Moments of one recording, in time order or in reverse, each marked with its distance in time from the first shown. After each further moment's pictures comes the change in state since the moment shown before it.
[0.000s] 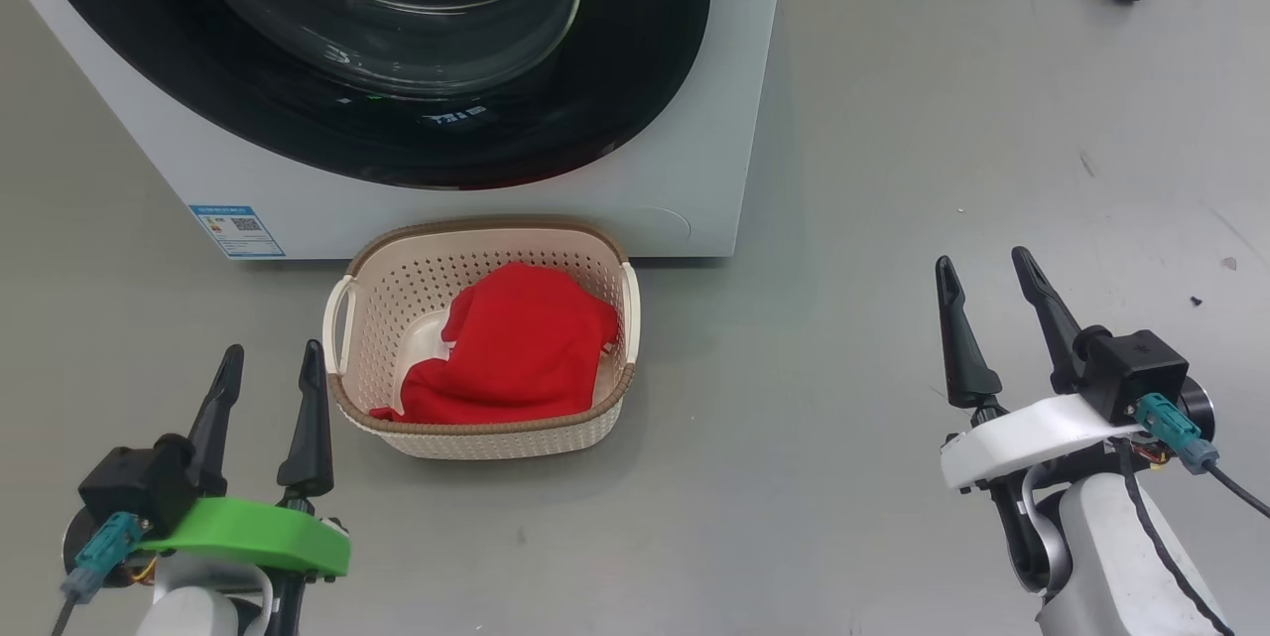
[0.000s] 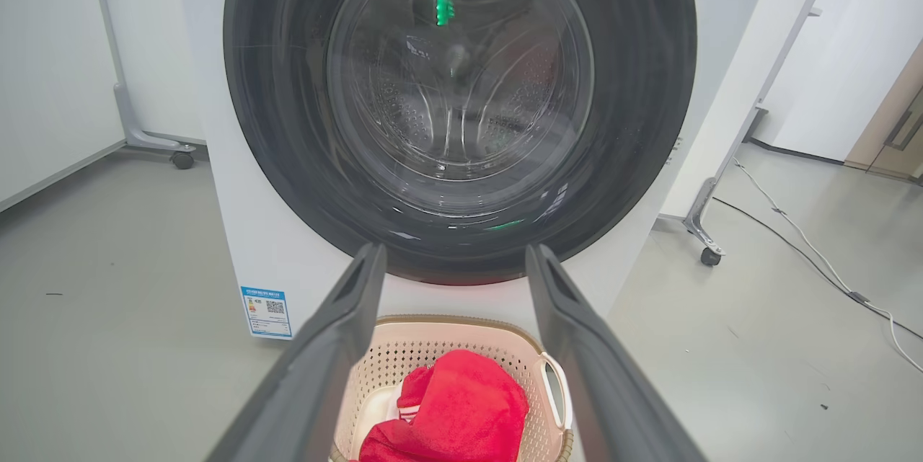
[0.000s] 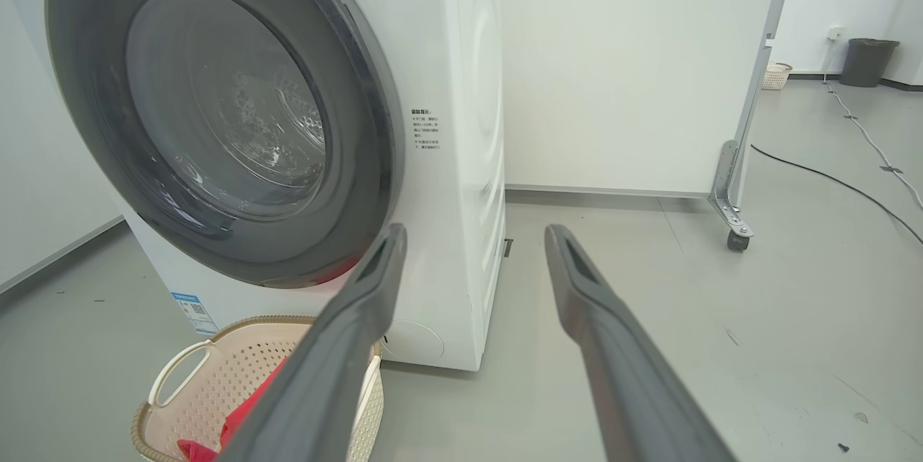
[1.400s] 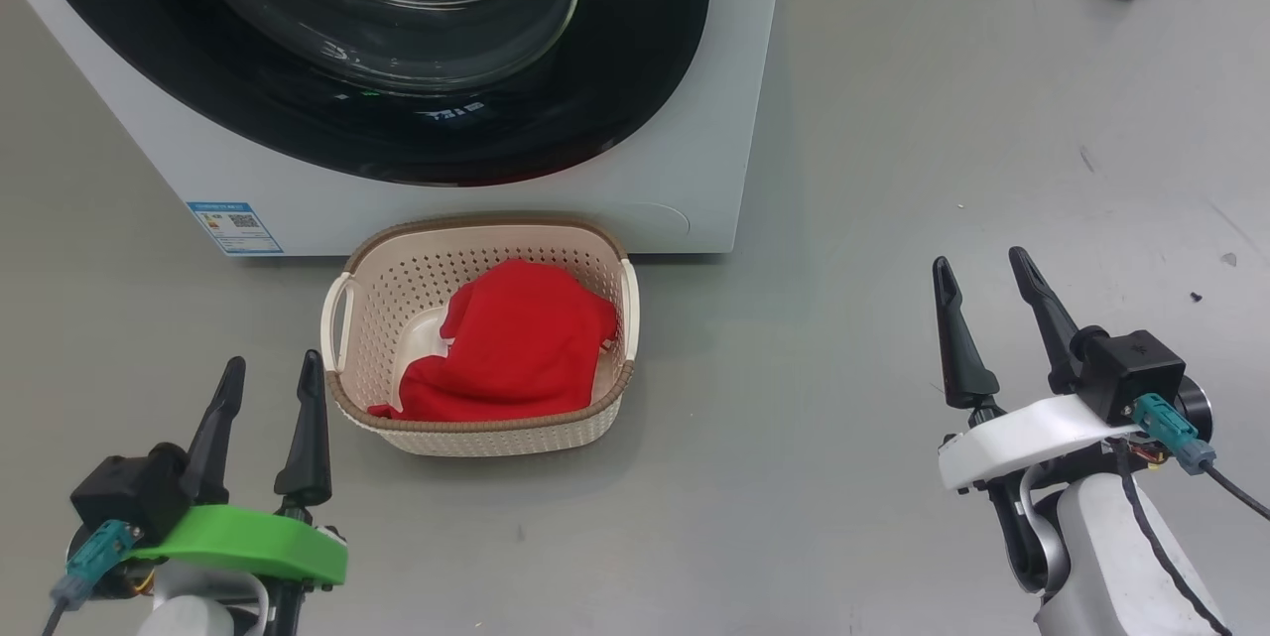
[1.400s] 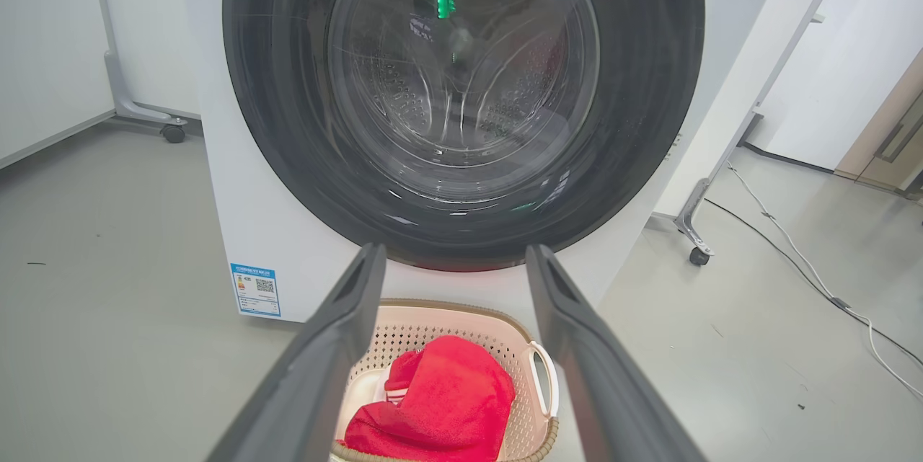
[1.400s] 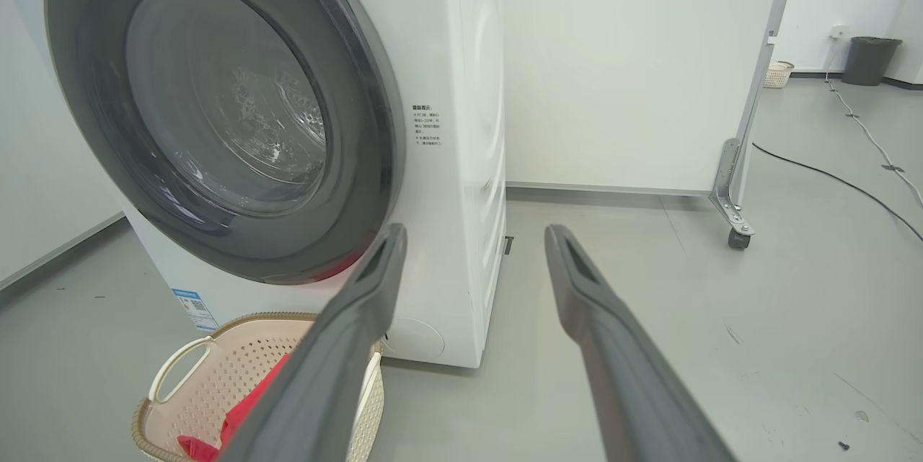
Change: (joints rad) left arm 0.011 0.028 -0.040 -0.002 -0.090 0.000 0.000; right arm 0.000 0.002 0.002 -0.001 -0.004 0.001 0.000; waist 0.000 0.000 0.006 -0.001
